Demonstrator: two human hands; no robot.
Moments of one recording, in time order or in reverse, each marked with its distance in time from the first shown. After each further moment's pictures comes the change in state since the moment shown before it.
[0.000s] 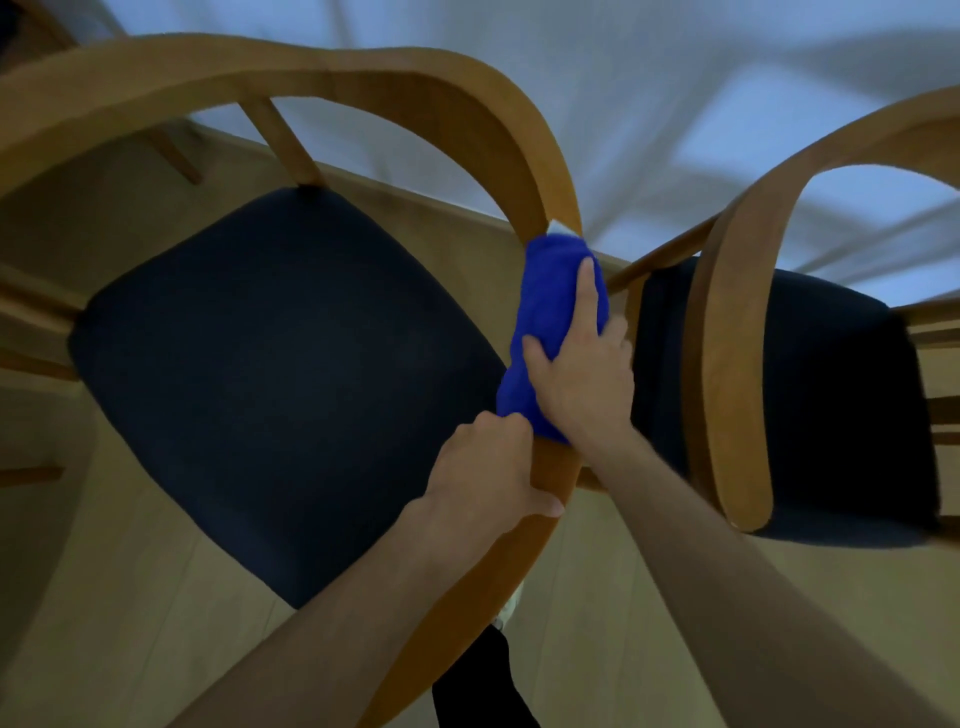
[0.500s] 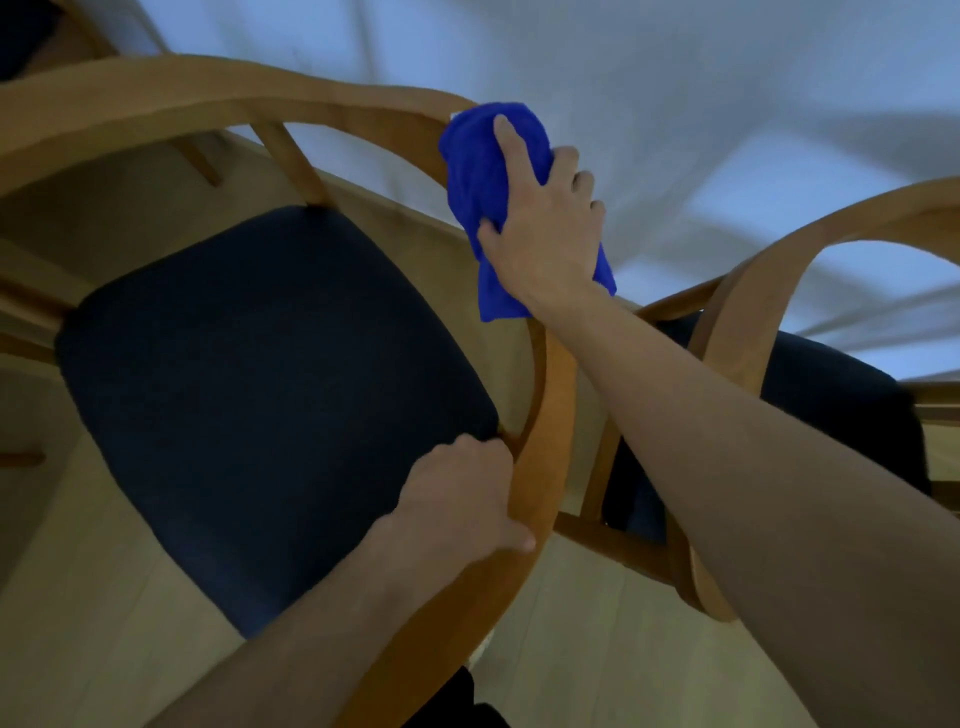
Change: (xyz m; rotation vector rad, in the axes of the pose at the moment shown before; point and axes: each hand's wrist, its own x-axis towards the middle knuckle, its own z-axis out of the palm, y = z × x) left_hand 0.021 0.013 -0.023 0.065 -0.074 -0.057; right_hand 0.141 -0.082 -0.018 -0.276 0.165 -0.447
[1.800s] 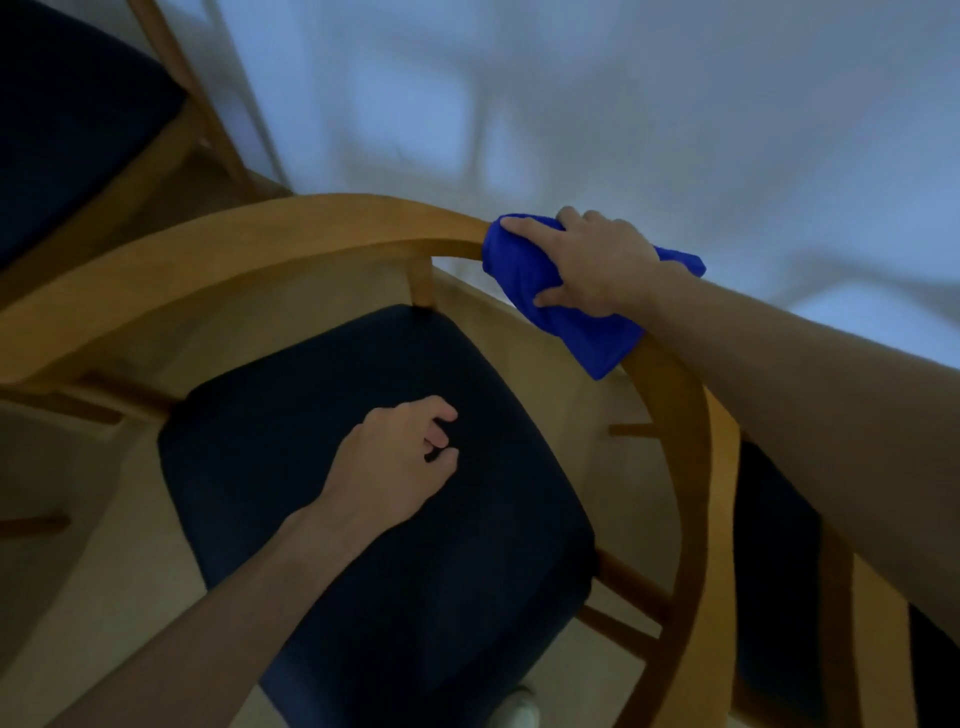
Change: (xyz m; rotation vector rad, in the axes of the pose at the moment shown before) left_hand 0.026 -0.232 -0.107 -0.435 0.553 0.067; right_hand 0.150 -0.105 0.010 -0.379 -0.434 -0.511
